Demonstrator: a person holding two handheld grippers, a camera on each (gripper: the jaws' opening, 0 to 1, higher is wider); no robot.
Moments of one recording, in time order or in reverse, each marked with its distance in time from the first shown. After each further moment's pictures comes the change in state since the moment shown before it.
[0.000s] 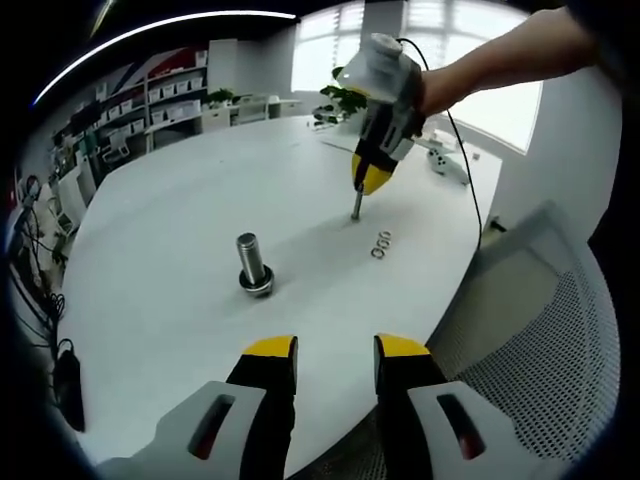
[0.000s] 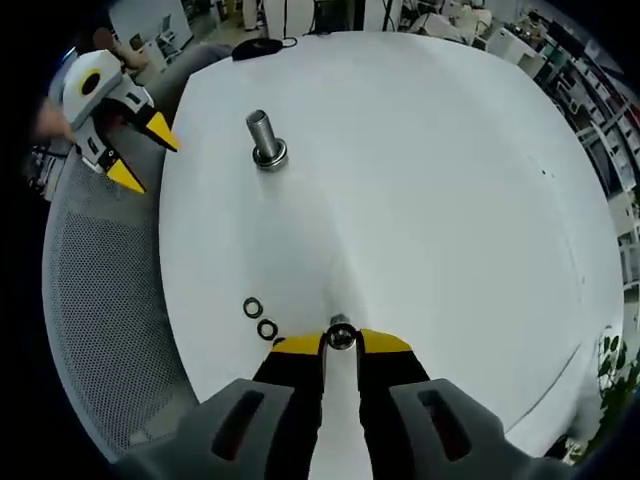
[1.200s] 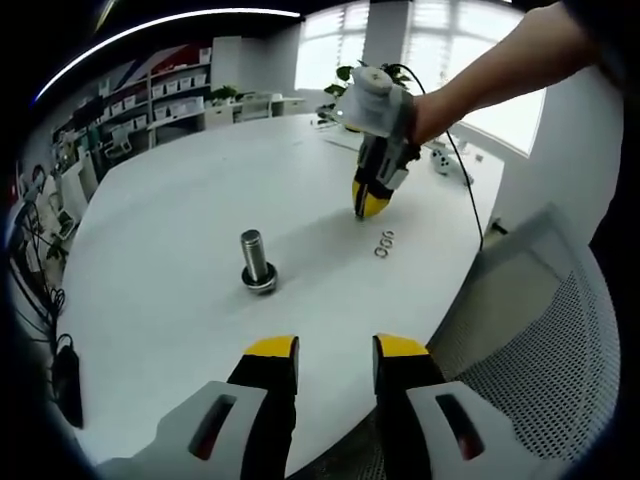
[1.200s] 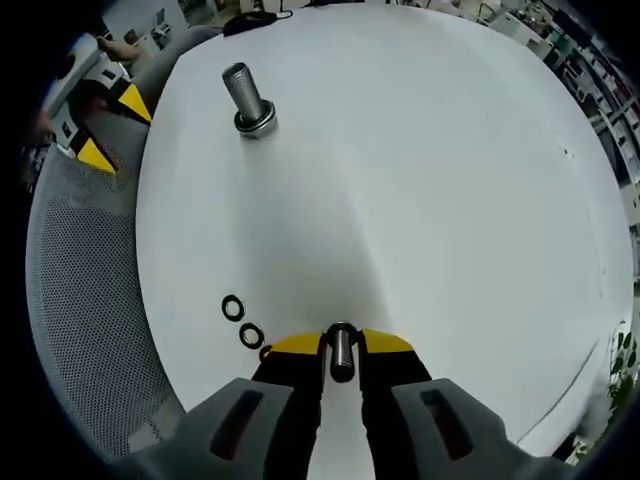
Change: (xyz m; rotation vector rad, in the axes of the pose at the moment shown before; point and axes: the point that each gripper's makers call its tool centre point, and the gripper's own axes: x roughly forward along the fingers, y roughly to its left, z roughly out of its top) left arm 0.000 0.004 -0.002 -0.015 0.007 0.003; right arm 0.039 -0.001 -0.010 0.034 0.063 0.027
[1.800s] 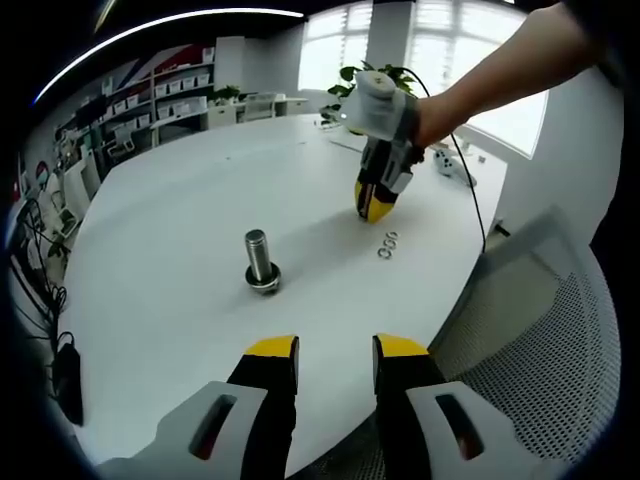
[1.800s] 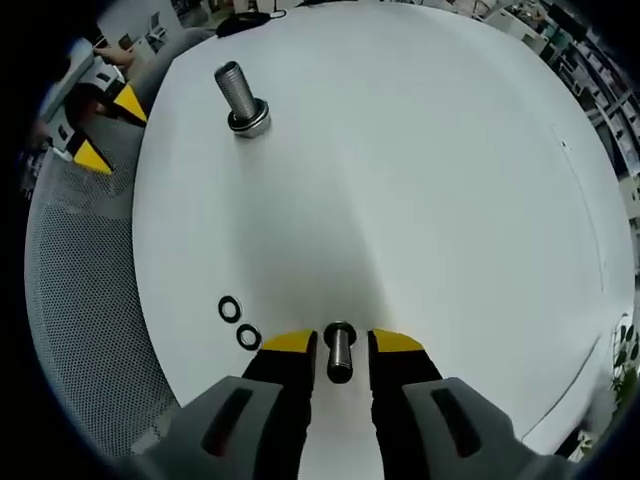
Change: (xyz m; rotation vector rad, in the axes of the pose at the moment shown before) left arm -0.001 0.002 0.001 -0.008 -0.005 0.010; right arm -0.001 0.000 -0.001 0.022 -0.006 -0.010
